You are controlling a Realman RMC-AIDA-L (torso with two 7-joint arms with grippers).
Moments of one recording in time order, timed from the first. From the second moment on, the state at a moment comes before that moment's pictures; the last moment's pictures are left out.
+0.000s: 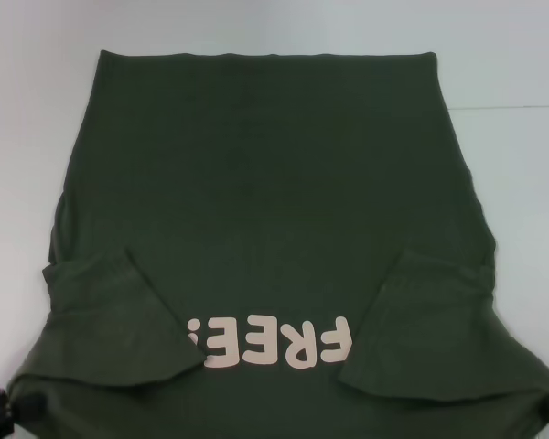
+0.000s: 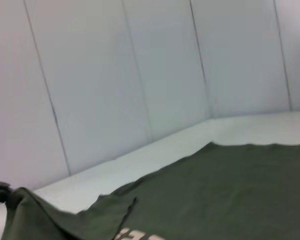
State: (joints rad) left arm -0.34 -2.07 0.04 0.85 2.54 1.95 -1.32; right arm 0.05 2.09 -0.23 -0.47 -2.08 -1.87 0.83
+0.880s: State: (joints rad) left arm -0.32 -2.07 -0.01 0.79 2.44 1.95 -1.11; right arm 0.04 2.09 -0.07 -0.47 -2.08 -1.91 0.76
